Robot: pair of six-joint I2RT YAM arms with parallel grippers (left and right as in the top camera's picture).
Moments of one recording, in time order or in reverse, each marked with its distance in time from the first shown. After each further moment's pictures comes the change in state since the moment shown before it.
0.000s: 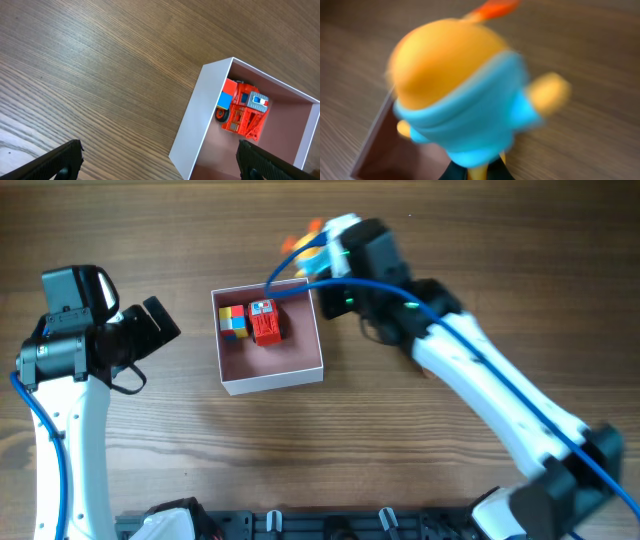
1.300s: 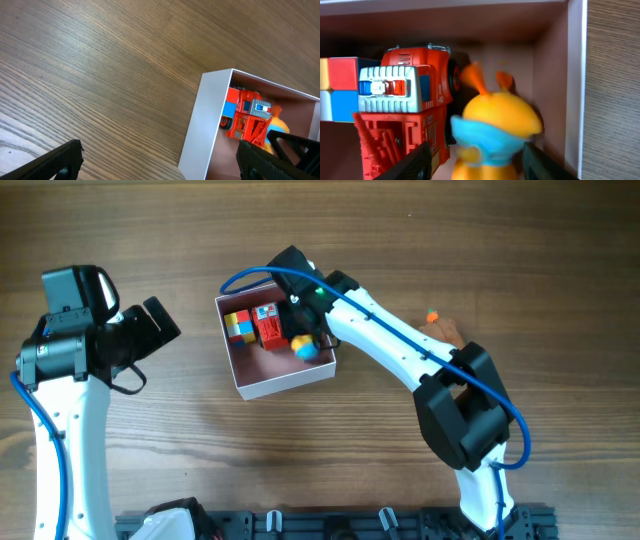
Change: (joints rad) left arm 0.000 0.000 0.000 -0.002 0.000 0.000; right arm 0.096 0.442 0.234 -0.208 0.069 0.246
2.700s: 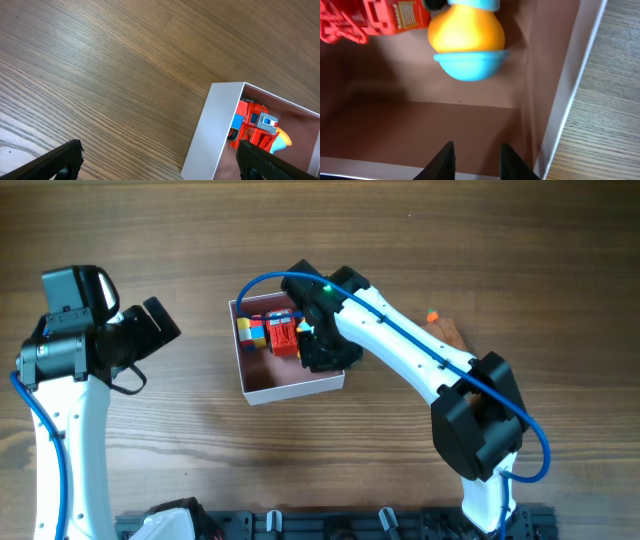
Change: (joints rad) left arm 0.000 0.000 0.000 -0.002 0.000 0.000; right arm 0.000 -0.071 0.003 -0.460 -0.177 0.063
